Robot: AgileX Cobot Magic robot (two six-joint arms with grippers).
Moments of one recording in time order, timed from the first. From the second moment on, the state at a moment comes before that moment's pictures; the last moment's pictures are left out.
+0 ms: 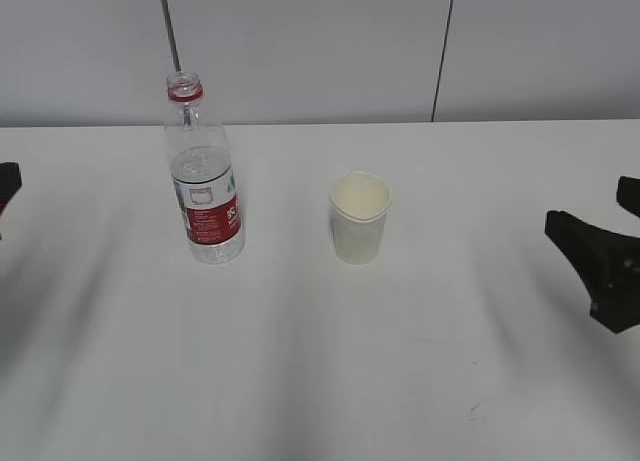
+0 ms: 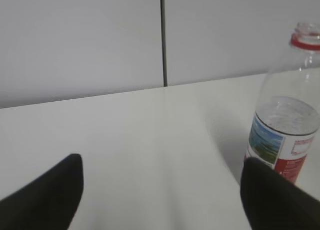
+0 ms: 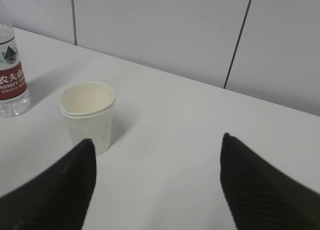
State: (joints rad) left arm -0.12 1.11 -0.28 0.06 -0.52 0.03; right arm 0.03 1.19 -0.20 -0.38 -0.76 0.07
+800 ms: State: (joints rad) left arm -0.12 1.49 -0.28 0.28 -0.87 -0.02; right arm 0.03 1.64 -0.22 -0.45 -1.13 0.02
